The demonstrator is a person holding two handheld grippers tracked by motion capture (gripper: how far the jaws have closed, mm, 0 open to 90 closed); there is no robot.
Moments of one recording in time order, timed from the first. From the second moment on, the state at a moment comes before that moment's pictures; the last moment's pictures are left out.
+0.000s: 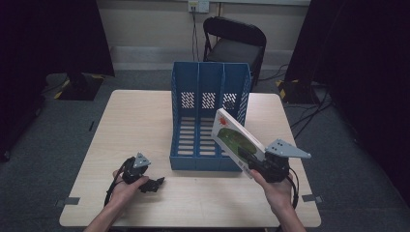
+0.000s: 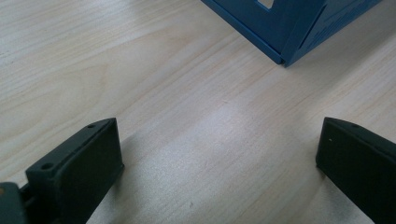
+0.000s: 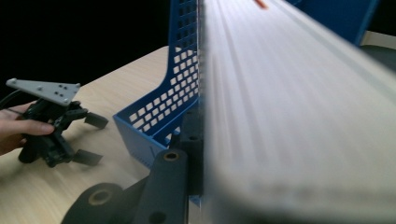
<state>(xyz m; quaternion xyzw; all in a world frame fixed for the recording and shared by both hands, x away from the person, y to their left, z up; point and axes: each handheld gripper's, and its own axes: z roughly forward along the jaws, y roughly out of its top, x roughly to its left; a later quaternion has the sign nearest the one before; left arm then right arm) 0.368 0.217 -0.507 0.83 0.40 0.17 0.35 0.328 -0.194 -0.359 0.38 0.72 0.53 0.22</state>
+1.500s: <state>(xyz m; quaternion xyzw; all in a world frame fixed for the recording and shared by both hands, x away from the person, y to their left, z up) 0.369 0.216 -0.507 0.83 0.40 0.17 0.35 0.410 -0.144 -0.384 0.53 0.64 0.44 0.33</state>
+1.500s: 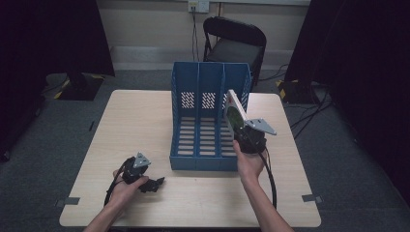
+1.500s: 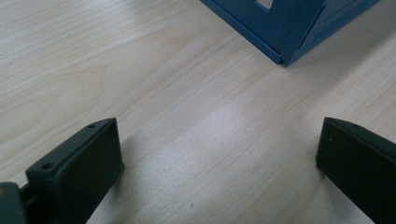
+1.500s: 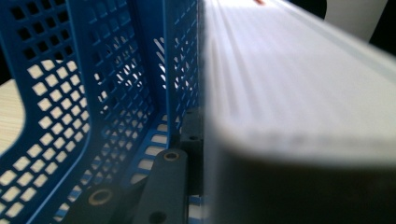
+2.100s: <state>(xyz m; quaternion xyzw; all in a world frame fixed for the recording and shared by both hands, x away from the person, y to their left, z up) 0.369 0.216 -0.507 0.83 0.40 0.17 0.35 0.432 -0.134 -0.410 0.56 0.65 0.39 0.34</state>
